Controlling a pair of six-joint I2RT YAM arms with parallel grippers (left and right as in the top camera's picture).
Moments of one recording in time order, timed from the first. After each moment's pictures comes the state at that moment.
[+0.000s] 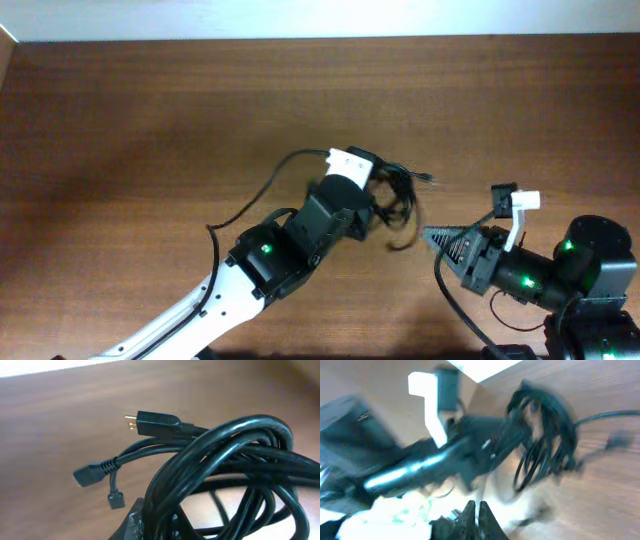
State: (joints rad) left arm -0.84 1.28 1.02 -0.35 -0.24 -0.33; right arm 0.03 0.63 0.85 -0.69 -0.95 0.53
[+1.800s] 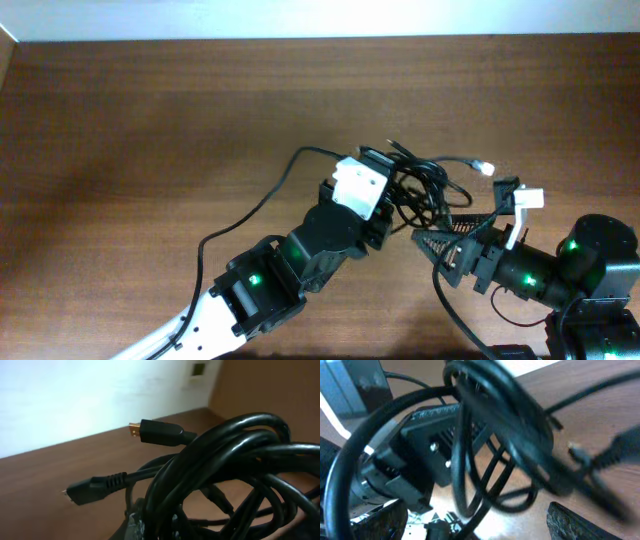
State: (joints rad) left arm -0.97 1.16 1.00 -0.10 -0.30 -0.21; right arm 0.03 0.64 0.86 -0.64 -0.94 0.49
